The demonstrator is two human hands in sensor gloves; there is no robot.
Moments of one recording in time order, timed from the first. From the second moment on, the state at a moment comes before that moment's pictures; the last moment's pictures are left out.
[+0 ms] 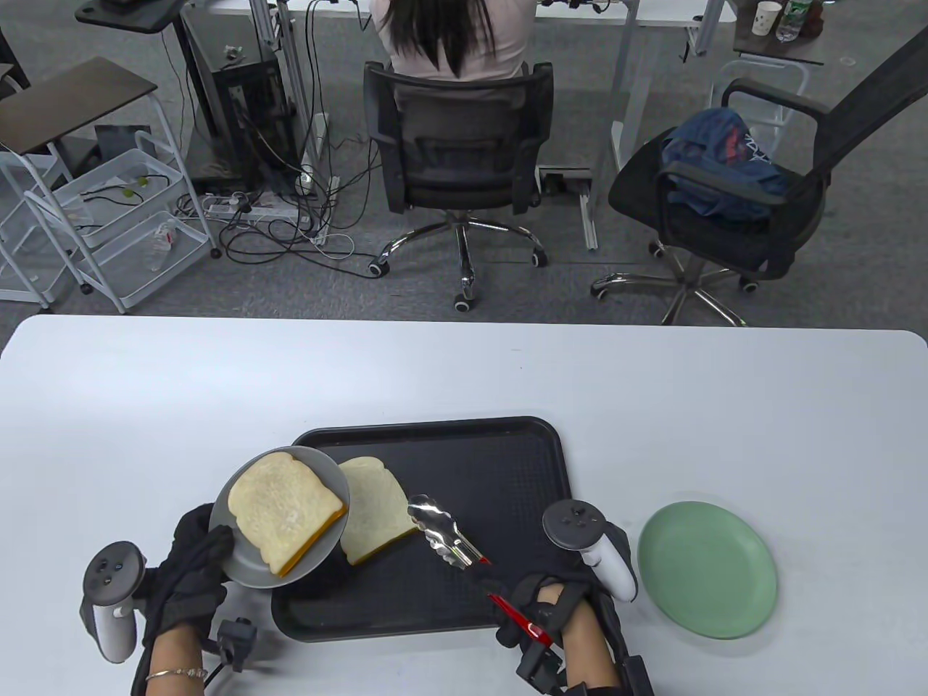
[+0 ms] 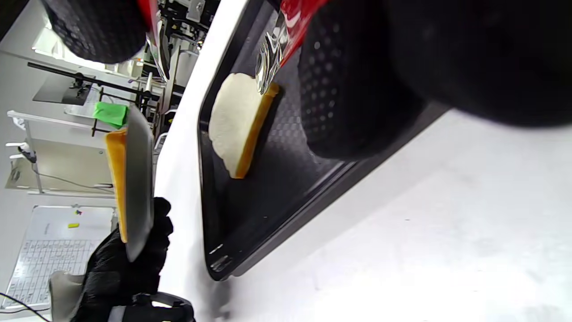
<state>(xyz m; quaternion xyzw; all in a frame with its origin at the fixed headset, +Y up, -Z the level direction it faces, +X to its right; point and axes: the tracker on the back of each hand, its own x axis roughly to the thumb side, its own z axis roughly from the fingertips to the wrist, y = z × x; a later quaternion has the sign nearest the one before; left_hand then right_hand) -0.376 -0.793 -0.257 -0.01 0.09 0.61 0.78 0.099 -0.771 -0.281 0.03 0.36 0.80 0.48</state>
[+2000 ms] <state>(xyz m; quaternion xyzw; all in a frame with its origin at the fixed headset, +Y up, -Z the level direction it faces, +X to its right) -0.377 -0.797 -0.257 -0.02 0.10 0.62 0.78 0.096 -0.710 -0.297 0.00 0.27 0.84 0.47</state>
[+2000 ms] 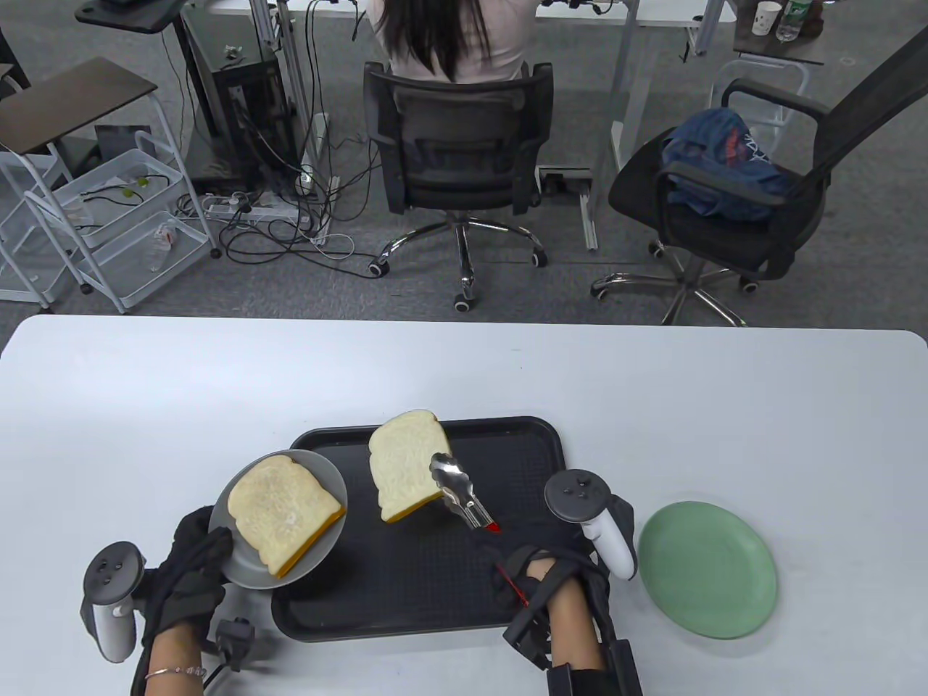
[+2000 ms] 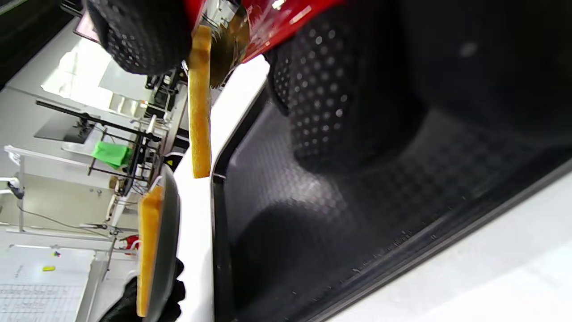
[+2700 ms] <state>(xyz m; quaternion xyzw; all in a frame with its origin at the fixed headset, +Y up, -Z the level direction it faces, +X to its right) -0.377 -0.799 -0.257 -0.02 0.10 0.62 0.78 -0.012 -0.684 -0.297 0.14 0.33 0.82 0.44</state>
